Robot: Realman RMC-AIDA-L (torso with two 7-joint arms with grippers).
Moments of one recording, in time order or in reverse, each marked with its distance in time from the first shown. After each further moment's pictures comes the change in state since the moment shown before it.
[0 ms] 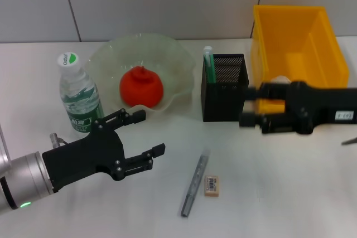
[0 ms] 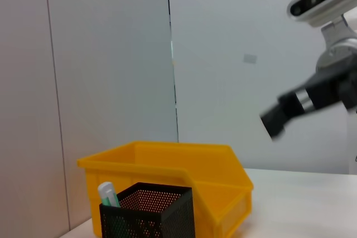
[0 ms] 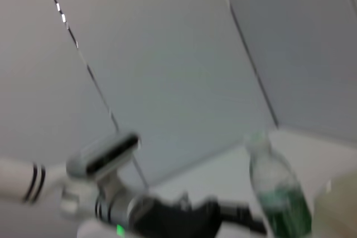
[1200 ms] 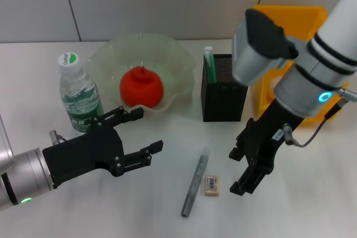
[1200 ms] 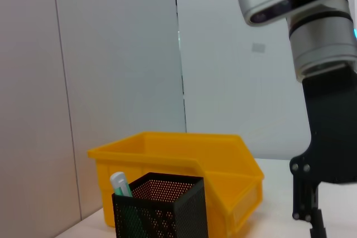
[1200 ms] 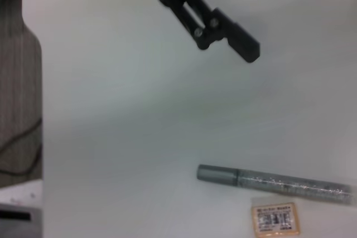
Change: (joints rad) left arm -0.009 0.002 -0.001 0.004 0.003 -0.036 -0.003; right arm 0.488 0.163 -0.072 -0.158 -1.030 -0.091 0.393
